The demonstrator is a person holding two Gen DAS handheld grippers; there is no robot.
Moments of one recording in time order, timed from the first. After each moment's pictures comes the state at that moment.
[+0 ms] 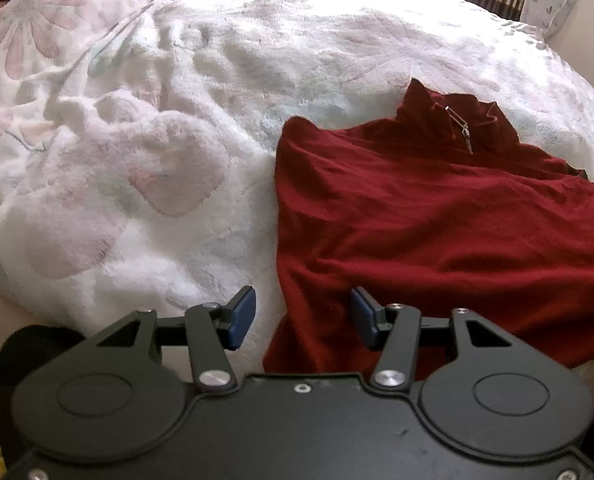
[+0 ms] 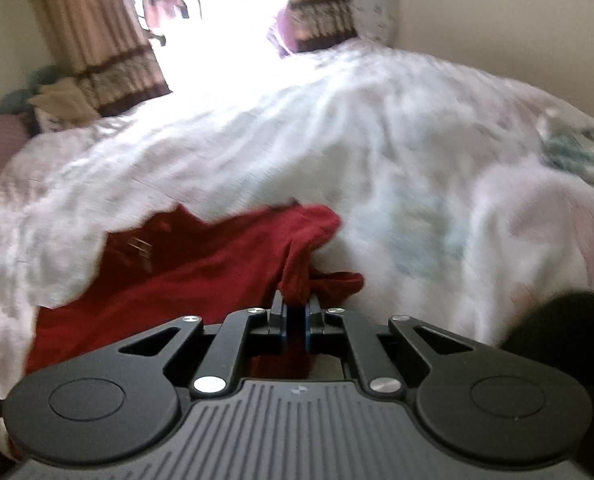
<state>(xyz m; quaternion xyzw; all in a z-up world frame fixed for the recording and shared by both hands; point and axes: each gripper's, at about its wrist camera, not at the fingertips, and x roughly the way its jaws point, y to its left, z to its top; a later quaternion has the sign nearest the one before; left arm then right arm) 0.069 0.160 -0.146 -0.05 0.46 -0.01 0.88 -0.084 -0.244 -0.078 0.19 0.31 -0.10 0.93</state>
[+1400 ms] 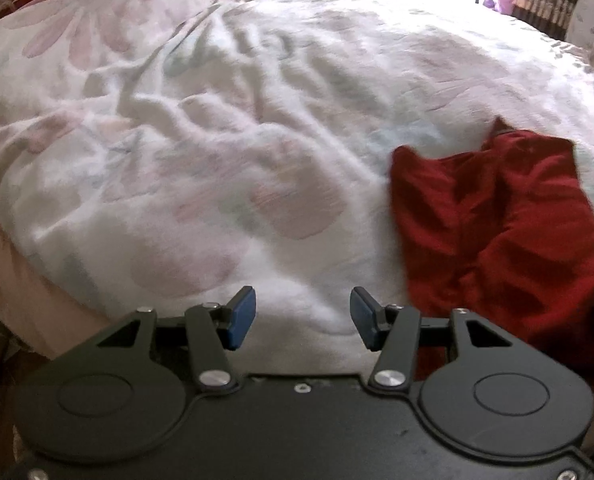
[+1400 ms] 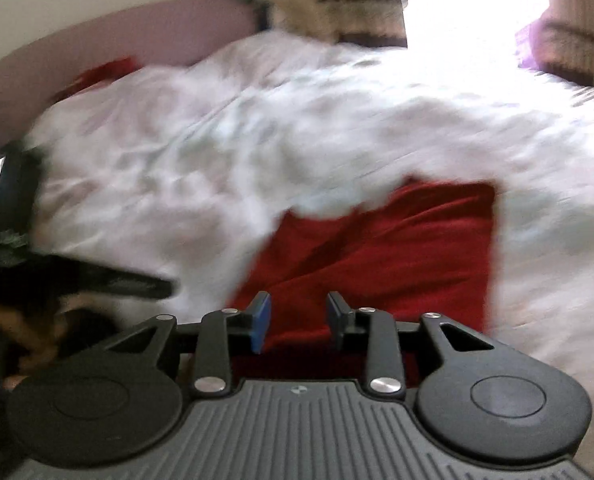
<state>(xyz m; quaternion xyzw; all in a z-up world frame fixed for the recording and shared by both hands) 0.071 0.217 -0.127 -0.05 0.46 0.05 0.88 -0.038 -0.034 -0.055 0.03 0.33 0.17 0.93</state>
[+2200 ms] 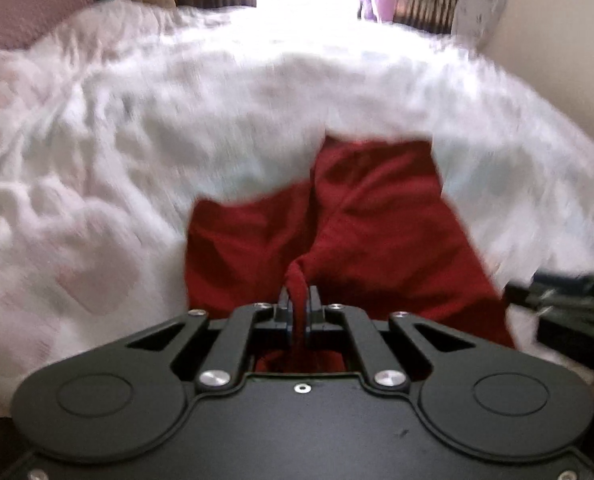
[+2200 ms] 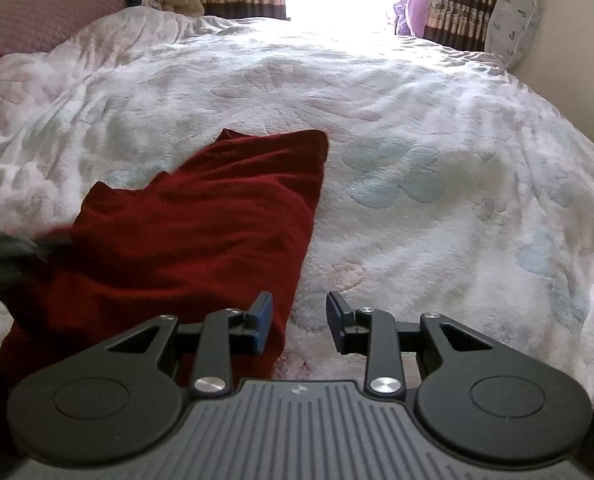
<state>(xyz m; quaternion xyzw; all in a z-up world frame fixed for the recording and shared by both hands) 0.085 0.116 -0.114 -0.02 0.38 -0.10 0.92 -0.009 -0.103 -0.097 0.01 0.39 0.00 0.92</state>
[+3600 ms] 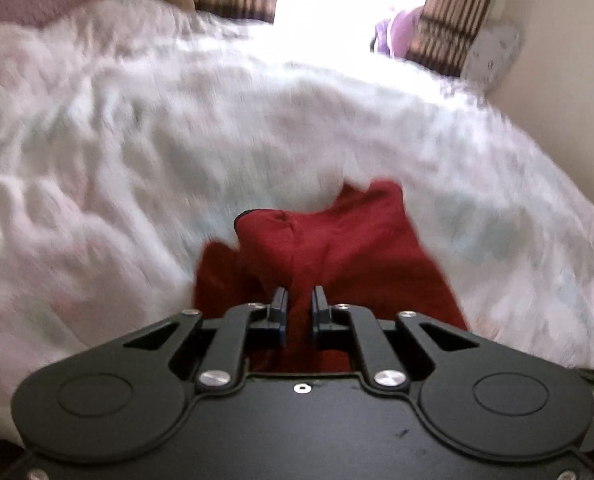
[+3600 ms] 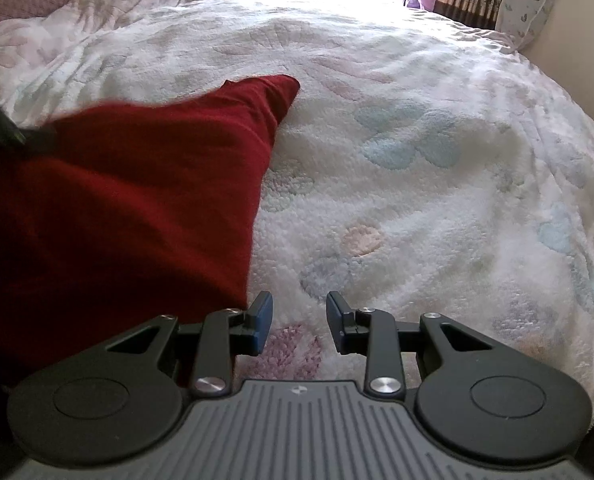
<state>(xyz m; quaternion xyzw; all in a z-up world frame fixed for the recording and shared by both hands) 0.122 0.144 -0.108 -0.09 0.36 -0.10 0.92 0.004 -0.095 -0.126 0.00 0.43 0.01 0.90</state>
